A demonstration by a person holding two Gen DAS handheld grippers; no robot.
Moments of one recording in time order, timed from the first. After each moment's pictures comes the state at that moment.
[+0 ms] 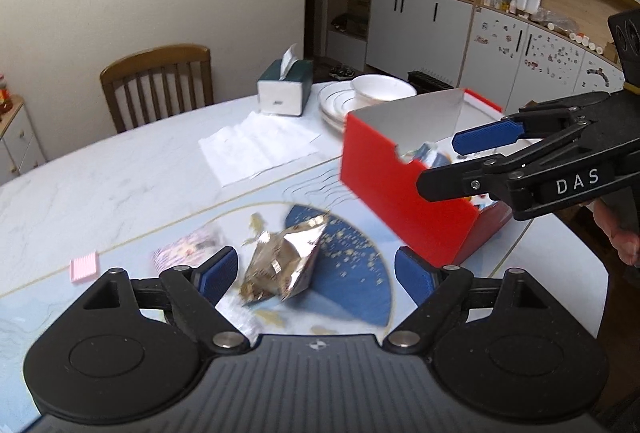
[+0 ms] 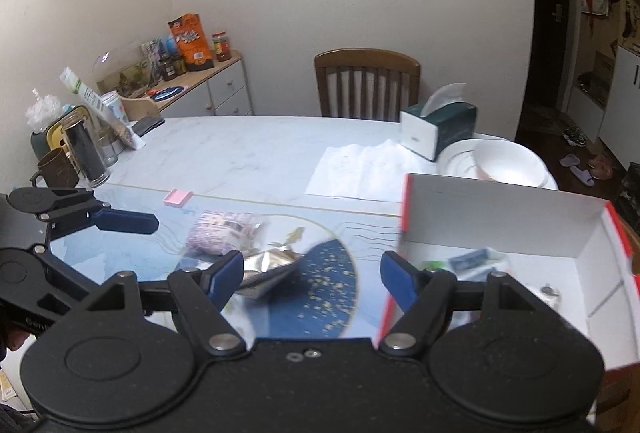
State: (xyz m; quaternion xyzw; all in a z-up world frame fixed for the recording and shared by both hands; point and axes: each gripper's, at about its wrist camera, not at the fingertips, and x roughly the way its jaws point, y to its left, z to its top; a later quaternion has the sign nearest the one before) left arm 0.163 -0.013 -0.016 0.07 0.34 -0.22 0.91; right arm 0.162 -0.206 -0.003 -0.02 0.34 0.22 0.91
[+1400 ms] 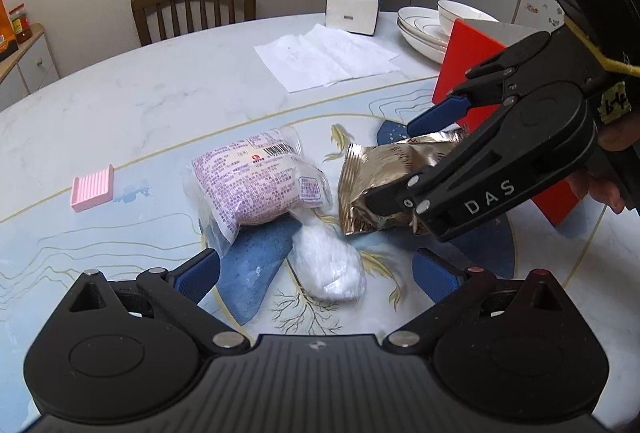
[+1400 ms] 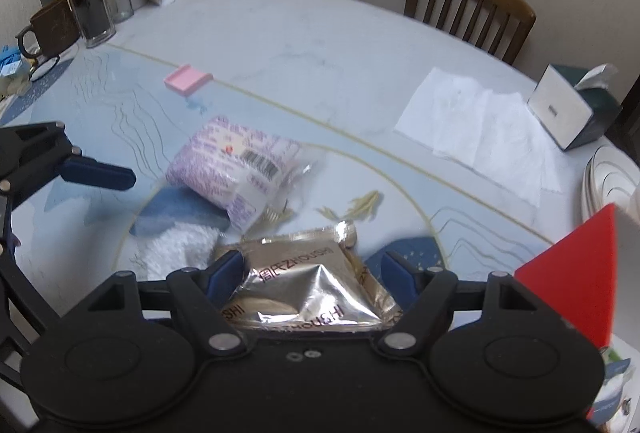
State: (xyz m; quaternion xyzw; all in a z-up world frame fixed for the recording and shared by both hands) left arm 0.219 0.035 -0.109 0.06 0.41 -0.18 0.89; right arm 0.261 -0.095 -0.106 -0.17 0.46 0.29 0.82
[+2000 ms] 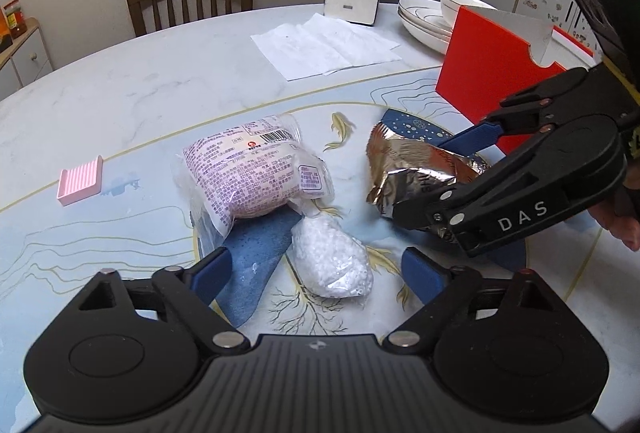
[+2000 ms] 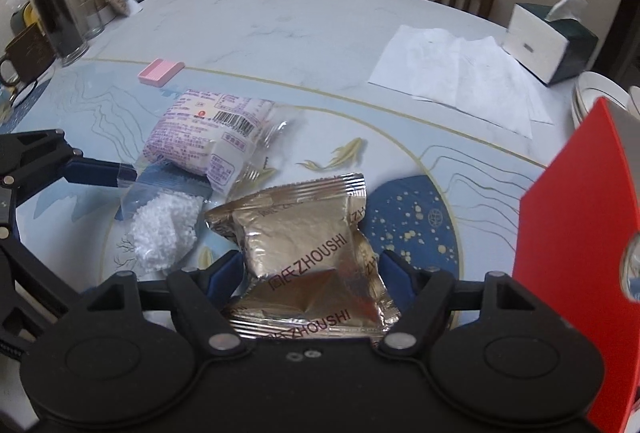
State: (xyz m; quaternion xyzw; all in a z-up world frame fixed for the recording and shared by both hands) left arm 0.225 0.034 -0.121 0.06 0.42 -0.18 0.89; right arm 0.250 -0.118 -0.123 -0.11 0.47 0.25 0.84
